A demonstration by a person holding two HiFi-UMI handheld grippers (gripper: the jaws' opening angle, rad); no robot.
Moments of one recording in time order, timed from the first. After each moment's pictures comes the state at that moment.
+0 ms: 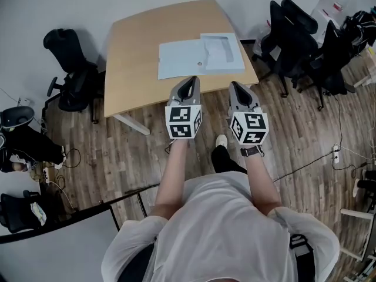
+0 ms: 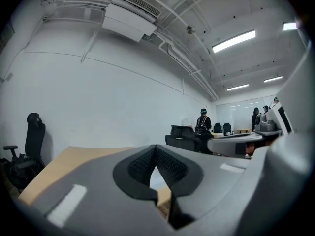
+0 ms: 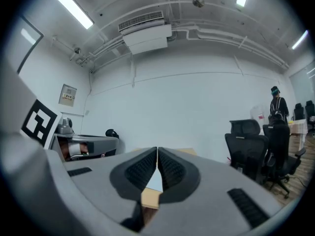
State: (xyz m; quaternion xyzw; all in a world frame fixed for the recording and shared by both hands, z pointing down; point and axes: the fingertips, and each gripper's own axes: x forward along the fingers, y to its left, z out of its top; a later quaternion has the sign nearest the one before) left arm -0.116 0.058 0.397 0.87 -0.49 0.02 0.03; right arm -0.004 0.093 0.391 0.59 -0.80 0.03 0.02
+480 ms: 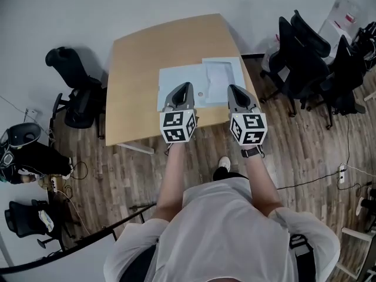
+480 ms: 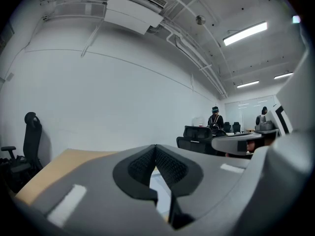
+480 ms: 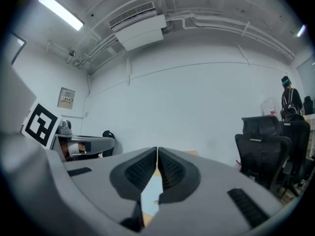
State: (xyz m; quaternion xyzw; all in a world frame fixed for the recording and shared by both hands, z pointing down) left arm -0.093 -0.114 0.386 0.85 -0.53 0.02 0.04; right arm 0.040 -0.086 0.381 0.56 -0.83 0.04 0.02
